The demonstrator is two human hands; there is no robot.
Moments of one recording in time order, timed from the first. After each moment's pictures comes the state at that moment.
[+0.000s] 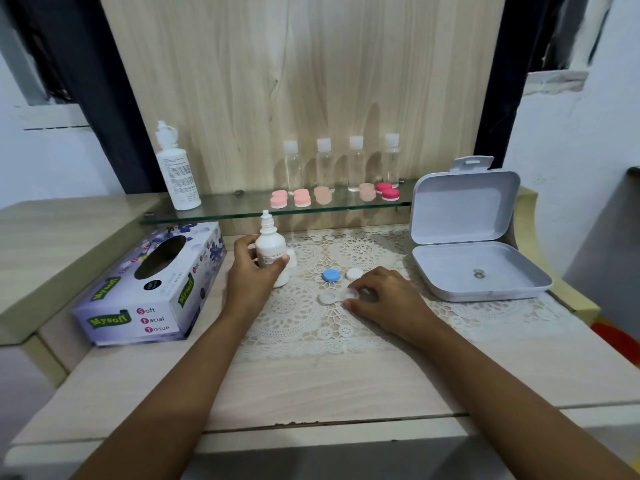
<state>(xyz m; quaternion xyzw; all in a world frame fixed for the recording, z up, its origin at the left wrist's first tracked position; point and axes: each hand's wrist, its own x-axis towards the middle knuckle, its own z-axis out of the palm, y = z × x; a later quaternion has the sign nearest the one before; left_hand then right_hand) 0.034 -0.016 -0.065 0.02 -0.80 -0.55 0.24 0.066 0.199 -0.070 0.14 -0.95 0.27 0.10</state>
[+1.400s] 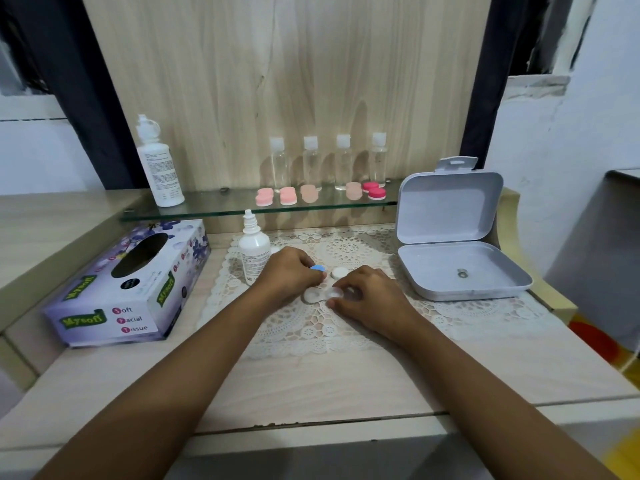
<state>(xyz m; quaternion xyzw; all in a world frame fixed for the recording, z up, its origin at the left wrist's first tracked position) 0.030 0.043 -0.042 -0.02 -0.93 -0.38 0.04 0.066 0.197 -0.068 0.13 -0.95 0.27 0.09</state>
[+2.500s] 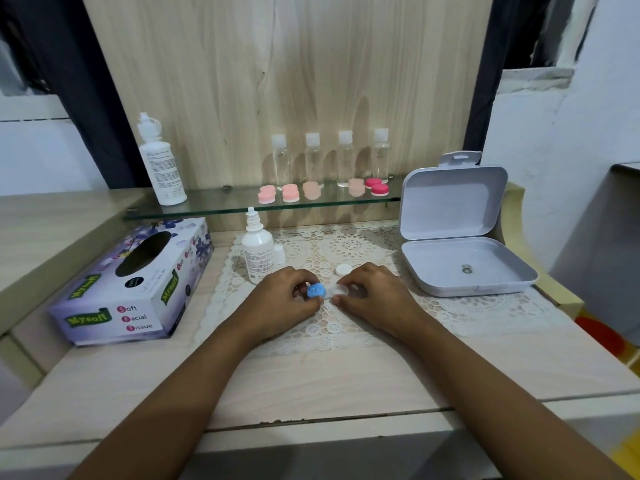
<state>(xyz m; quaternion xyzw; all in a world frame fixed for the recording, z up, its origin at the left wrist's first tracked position) 0.068 0.015 -0.064 -0.18 -0.93 -0.30 0.10 0.066 0.198 -0.070 0.14 -0.95 0.27 0.10</state>
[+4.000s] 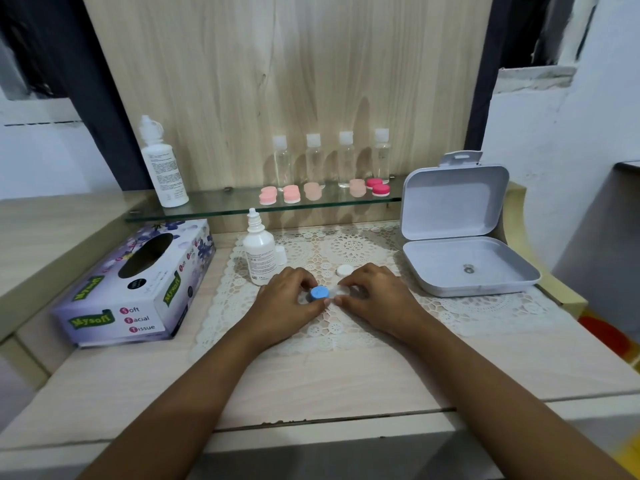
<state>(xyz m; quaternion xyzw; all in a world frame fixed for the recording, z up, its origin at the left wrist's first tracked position) 0.065 0.018 -0.074 -0.16 -0.93 -0.32 0.09 0.066 0.198 -0.072 0.15 -0.95 0.26 0.11</state>
